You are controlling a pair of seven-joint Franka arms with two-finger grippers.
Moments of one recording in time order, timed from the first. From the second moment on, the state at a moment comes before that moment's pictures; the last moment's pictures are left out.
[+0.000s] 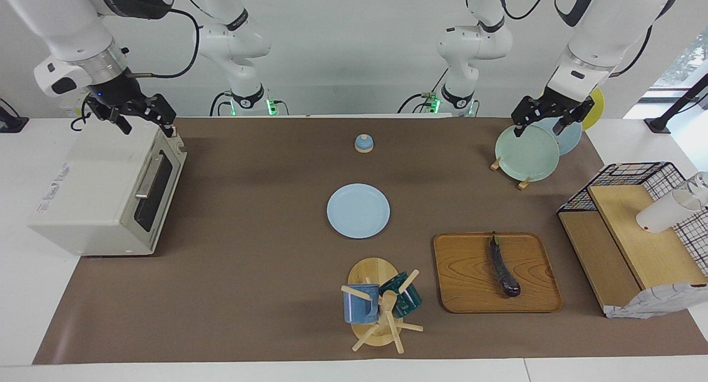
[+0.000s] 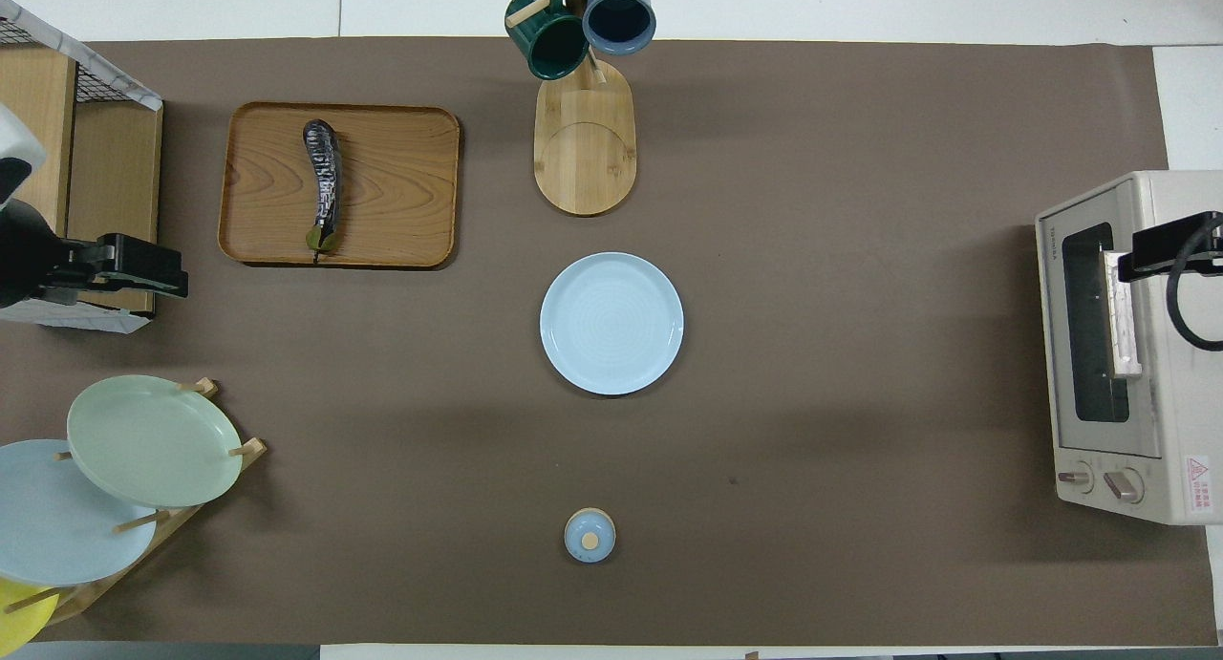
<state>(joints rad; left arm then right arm) -0.09 -0.06 -0.03 -1.65 -0.02 1.58 -0.09 0.00 -0.02 -0.10 -1.59 0.01 1.53 0.02</state>
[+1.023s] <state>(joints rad) -0.09 0.04 -0.03 -1.66 -0.04 1.70 -0.09 -0.01 -0.02 -0.11 -1.59 0.01 1.53 0.02</state>
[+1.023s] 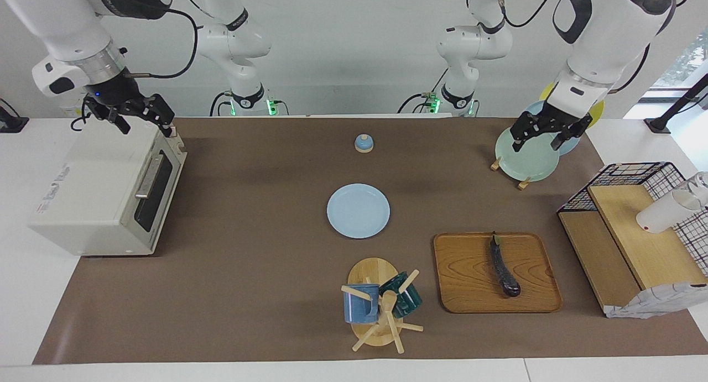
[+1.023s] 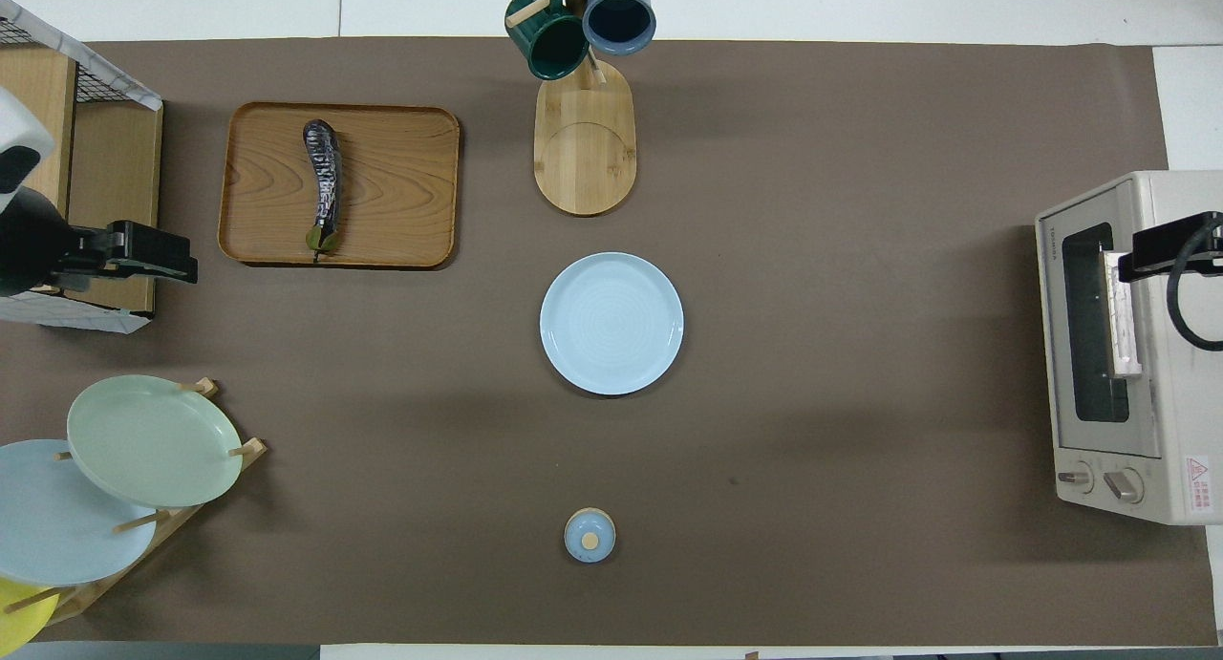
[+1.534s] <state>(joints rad) -0.09 0.35 -0.03 -1.62 -0.04 1.97 -0.09 -0.01 -0.05 -0.12 -1.71 -0.03 1.66 -0.11</state>
